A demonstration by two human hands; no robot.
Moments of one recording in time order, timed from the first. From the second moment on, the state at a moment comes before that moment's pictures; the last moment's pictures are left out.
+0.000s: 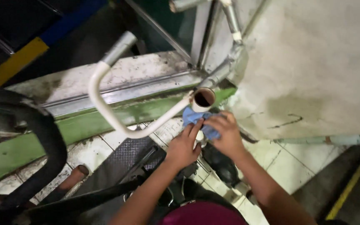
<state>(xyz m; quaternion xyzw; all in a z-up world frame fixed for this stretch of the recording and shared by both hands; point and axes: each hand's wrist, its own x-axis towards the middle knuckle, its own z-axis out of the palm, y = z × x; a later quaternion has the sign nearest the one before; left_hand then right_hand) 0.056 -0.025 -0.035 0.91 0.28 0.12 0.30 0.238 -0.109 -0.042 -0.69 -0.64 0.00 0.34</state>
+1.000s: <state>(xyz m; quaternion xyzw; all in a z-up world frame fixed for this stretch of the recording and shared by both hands) 0.150 -0.039 0.058 0.94 -0.11 0.14 0.29 0.246 -0.259 0.080 -0.75 -0.36 0.21 0.52</state>
